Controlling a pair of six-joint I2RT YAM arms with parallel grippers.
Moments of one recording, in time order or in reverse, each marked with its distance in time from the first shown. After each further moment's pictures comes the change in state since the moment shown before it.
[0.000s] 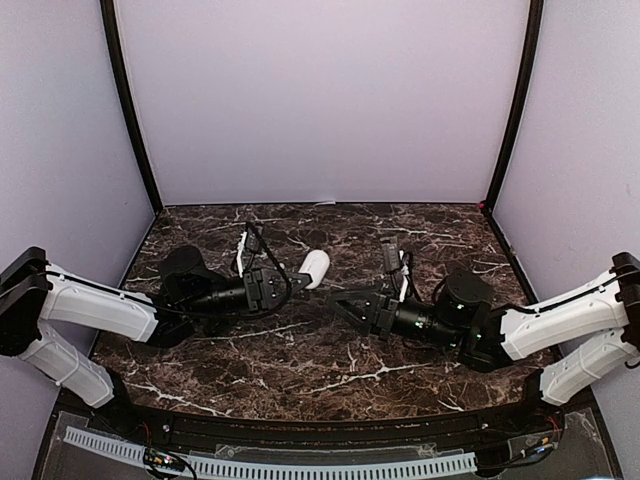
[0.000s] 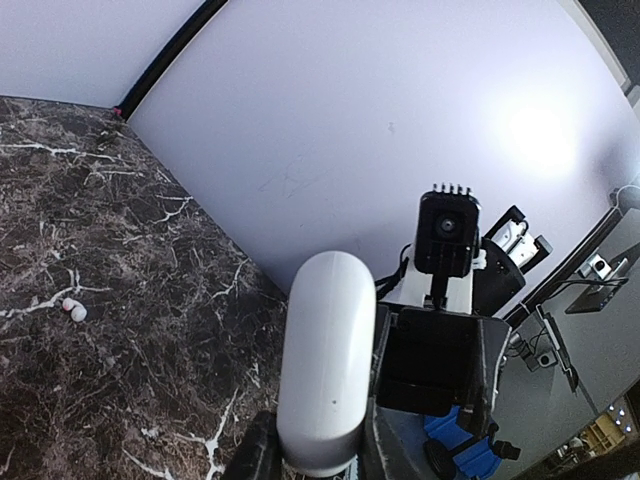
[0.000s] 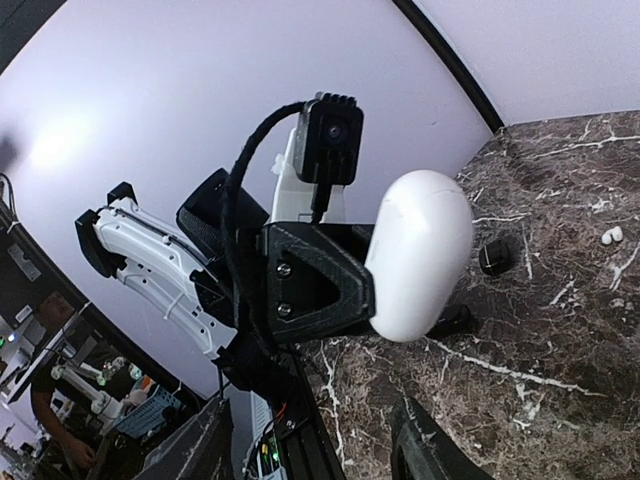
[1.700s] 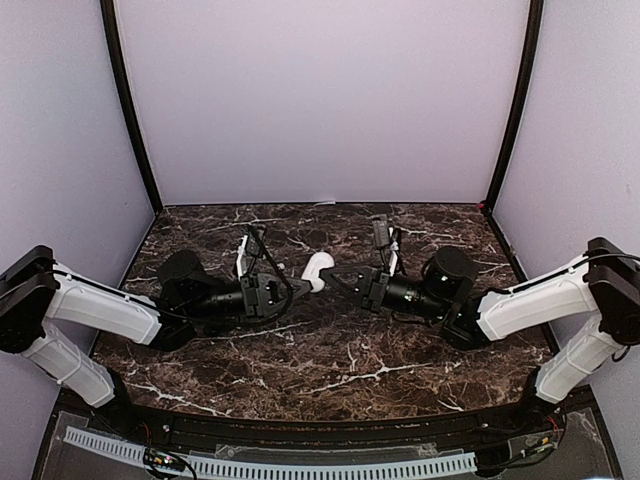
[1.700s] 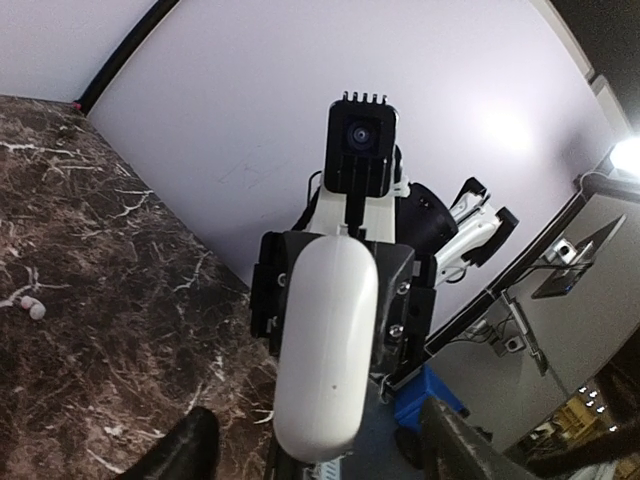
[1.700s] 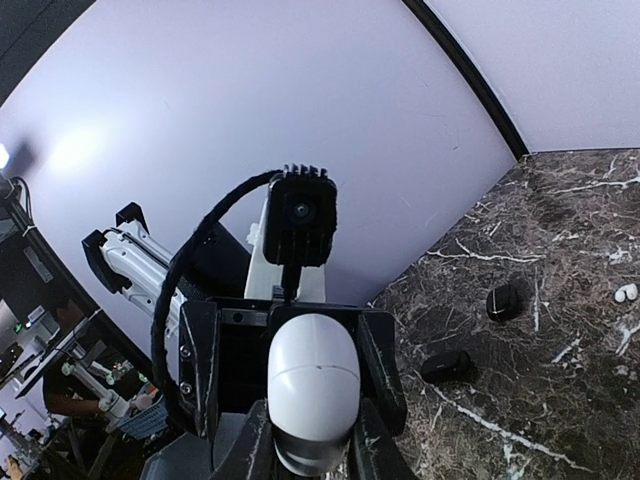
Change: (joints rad) left arm -0.001 0.031 -0.017 0.123 0.081 -0.047; right arm -0.157 0.177 0.117 0.142 -0.211 0.015
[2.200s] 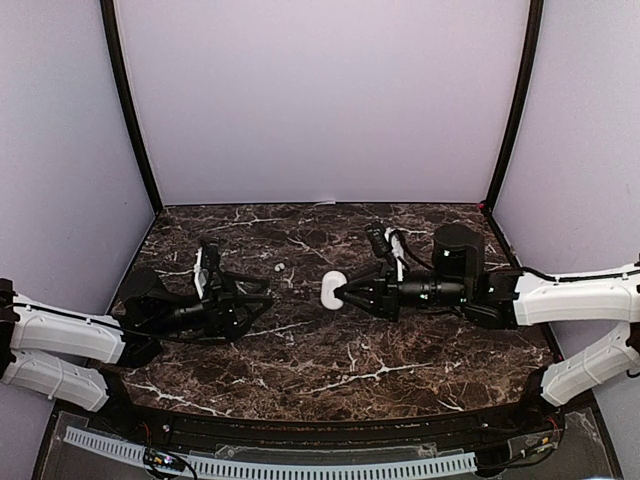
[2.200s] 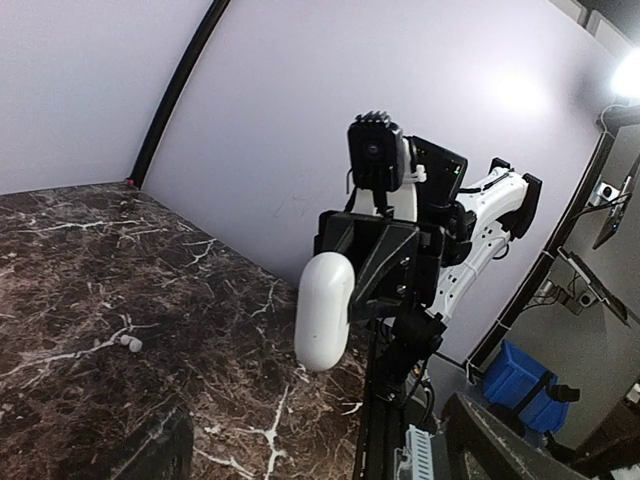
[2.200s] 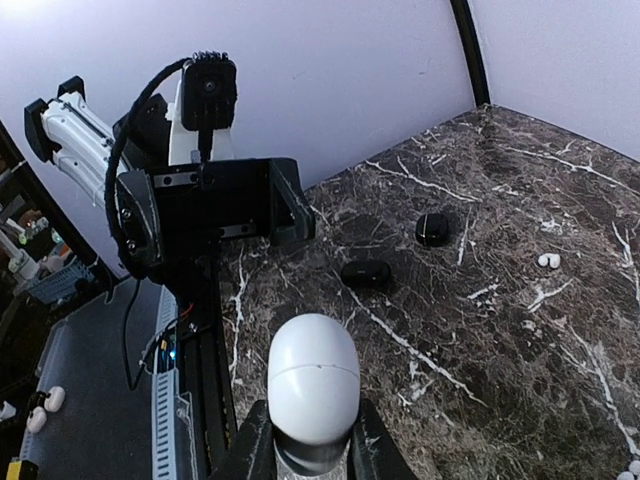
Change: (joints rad) left arm 0.052 -0.279 -0.212 -0.065 -0.073 0.298; right arm -0.044 -0.227 0.057 -0.618 -0.096 -0.393
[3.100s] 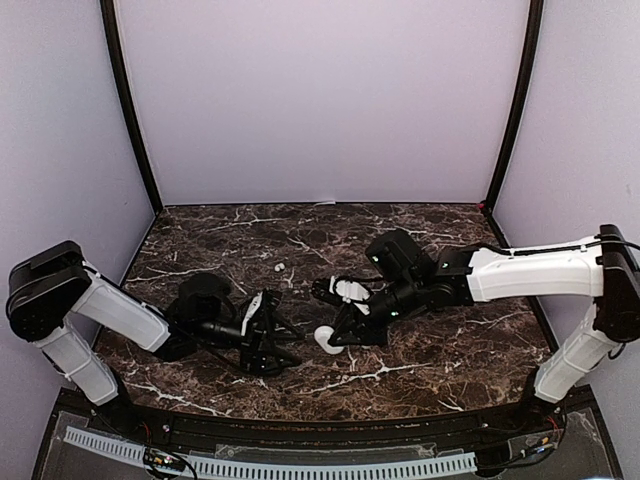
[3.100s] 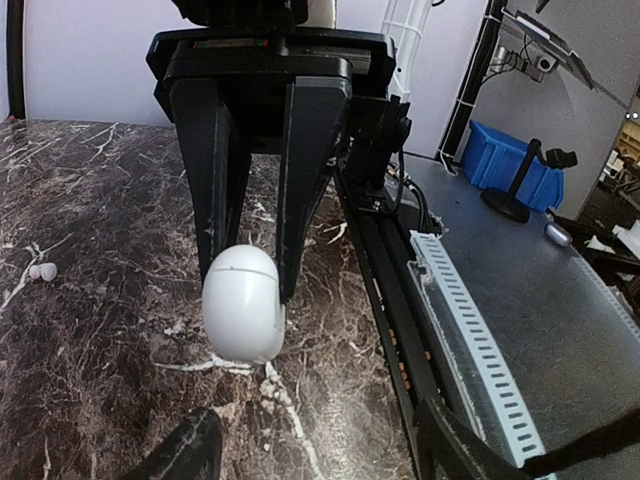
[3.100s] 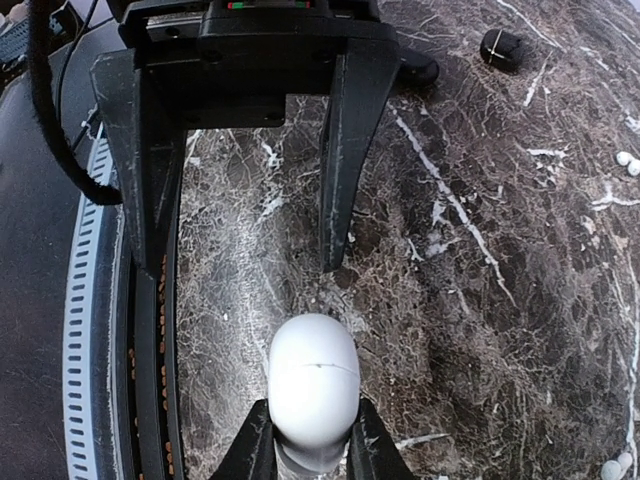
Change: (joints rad) left arm -0.014 0.401 0.117 -0.121 0.391 0.546; right arm 0.054 0.255 0.333 -0.735 -0.032 -0.587
